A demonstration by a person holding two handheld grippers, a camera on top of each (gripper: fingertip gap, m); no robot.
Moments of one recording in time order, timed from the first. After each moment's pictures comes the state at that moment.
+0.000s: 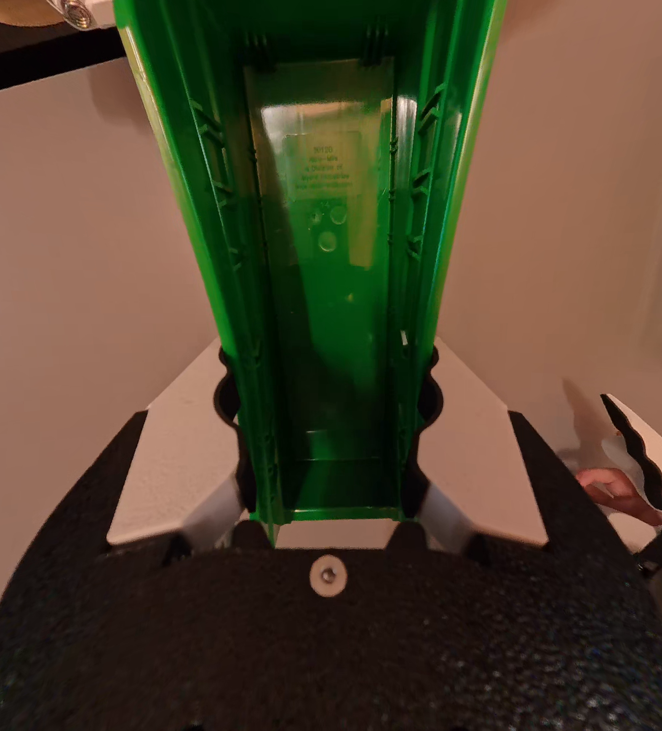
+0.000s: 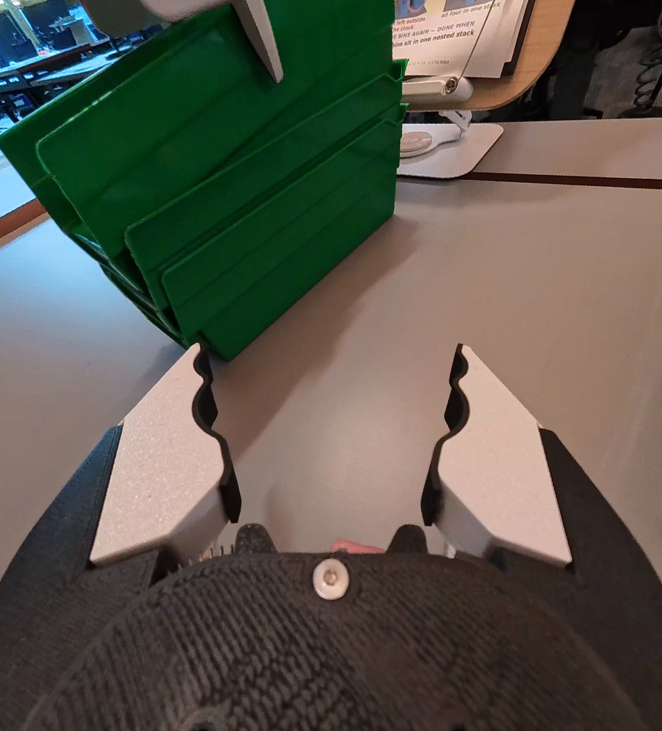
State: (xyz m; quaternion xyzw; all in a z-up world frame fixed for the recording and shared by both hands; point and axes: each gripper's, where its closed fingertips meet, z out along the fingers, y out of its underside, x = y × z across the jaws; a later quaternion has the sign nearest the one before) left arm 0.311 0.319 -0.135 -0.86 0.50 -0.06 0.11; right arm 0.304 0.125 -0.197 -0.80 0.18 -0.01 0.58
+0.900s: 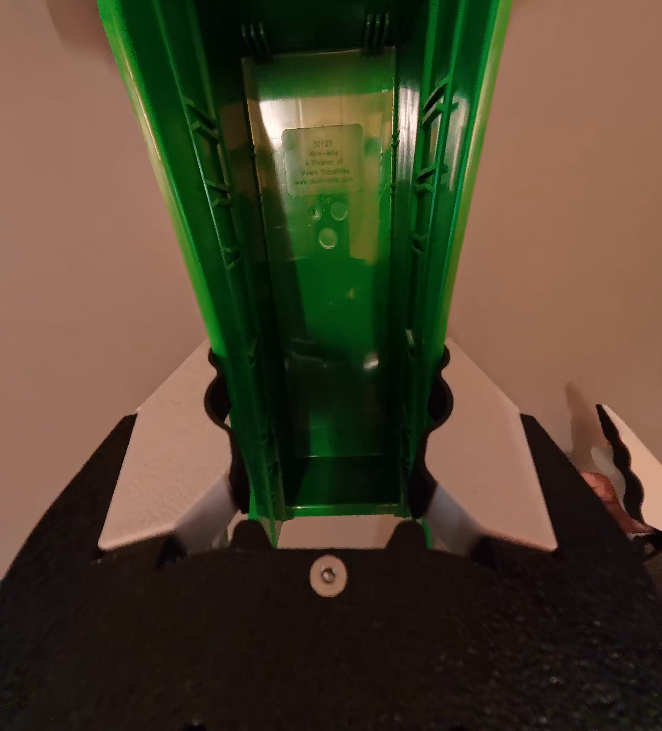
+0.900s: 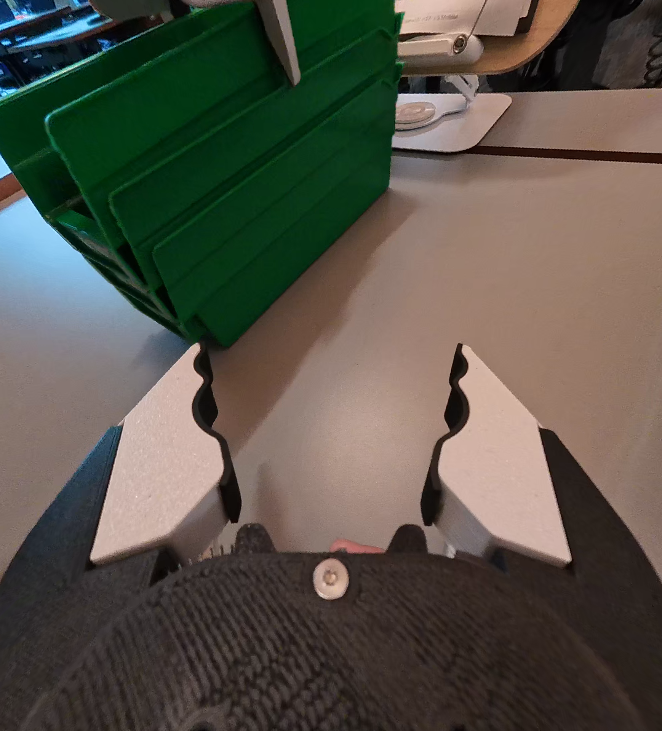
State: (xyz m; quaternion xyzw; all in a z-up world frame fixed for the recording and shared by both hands) left arm 0.312 0.323 -0.163 -0.88 0.48 -0.02 0.06; right arm 0.304 0.130 -0.213 -0.81 0.18 -0.01 0.56
